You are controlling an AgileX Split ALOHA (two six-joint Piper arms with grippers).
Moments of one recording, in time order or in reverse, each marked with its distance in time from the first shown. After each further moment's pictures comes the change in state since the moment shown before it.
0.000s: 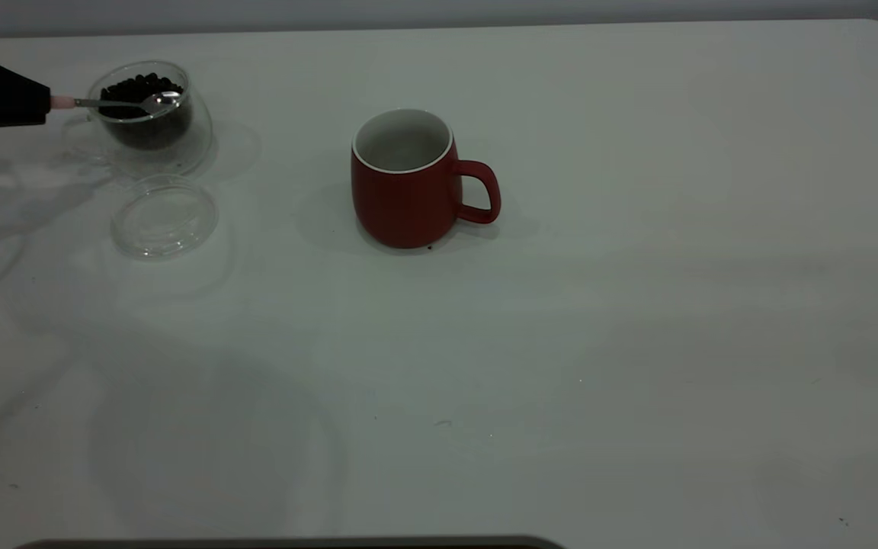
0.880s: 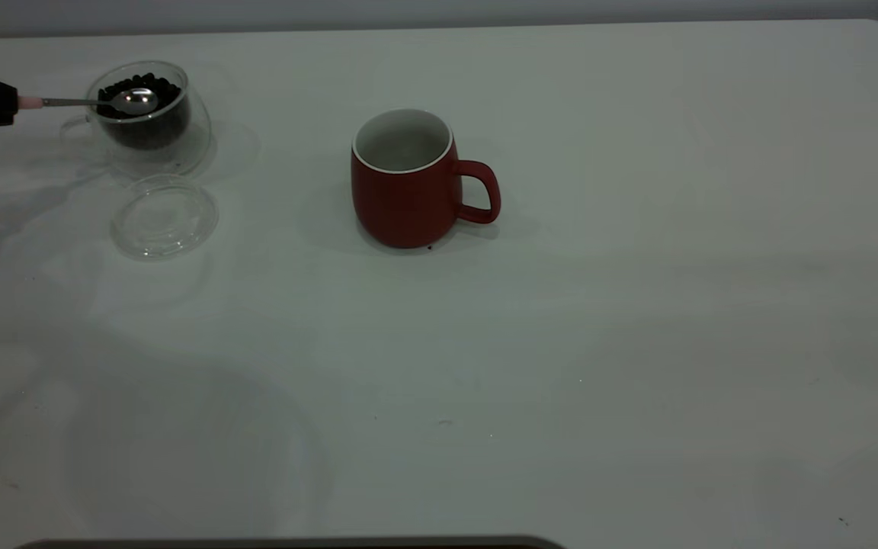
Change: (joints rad) left arm 0.052 0.000 0.000 -0.007 0.028 0.056; right arm 0.000 0.000 0.000 0.000 0.000 0.000
